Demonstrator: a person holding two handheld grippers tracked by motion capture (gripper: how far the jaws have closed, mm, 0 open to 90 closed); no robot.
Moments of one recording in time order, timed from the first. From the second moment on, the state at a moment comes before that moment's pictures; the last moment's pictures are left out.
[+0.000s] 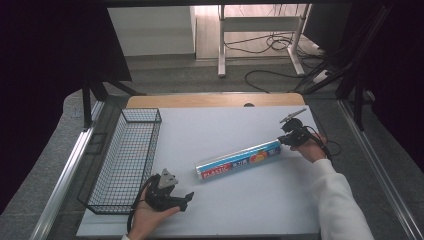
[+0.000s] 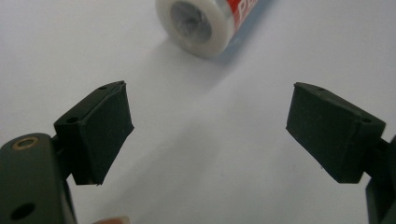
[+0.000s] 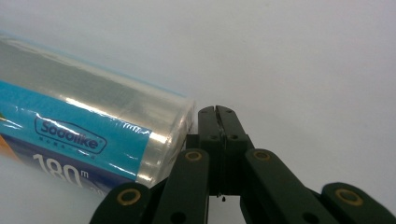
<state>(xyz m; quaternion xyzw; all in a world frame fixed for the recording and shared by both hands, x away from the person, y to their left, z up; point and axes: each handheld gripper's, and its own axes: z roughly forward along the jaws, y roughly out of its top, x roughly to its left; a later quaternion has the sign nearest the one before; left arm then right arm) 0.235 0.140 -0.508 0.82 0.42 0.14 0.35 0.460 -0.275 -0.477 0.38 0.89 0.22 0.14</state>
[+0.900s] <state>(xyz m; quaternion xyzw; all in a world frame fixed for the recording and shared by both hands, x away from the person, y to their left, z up) 0.234 0.143 -0.507 0.82 0.42 0.14 0.35 0.417 -0.280 -0.464 0.39 0.86 0.28 0.17</state>
